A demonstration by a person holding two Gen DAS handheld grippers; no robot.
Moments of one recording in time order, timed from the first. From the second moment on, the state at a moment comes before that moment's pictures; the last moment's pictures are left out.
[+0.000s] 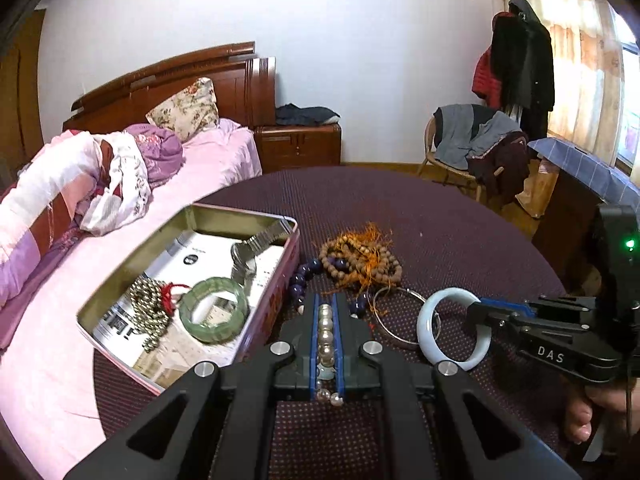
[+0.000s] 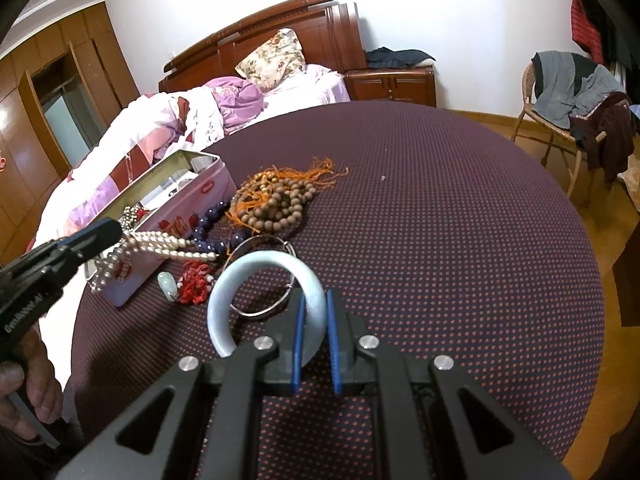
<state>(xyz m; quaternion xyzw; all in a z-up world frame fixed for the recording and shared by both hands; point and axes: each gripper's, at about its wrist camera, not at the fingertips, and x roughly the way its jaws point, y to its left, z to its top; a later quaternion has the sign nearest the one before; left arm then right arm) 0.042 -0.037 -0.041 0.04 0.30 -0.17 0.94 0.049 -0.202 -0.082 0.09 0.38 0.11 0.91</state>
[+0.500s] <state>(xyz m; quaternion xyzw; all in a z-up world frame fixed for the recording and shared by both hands) 0.042 -0.021 -0.017 0.04 0.27 -0.15 0.95 0.053 -0.196 -0.064 0.10 0.37 0.12 0.91</state>
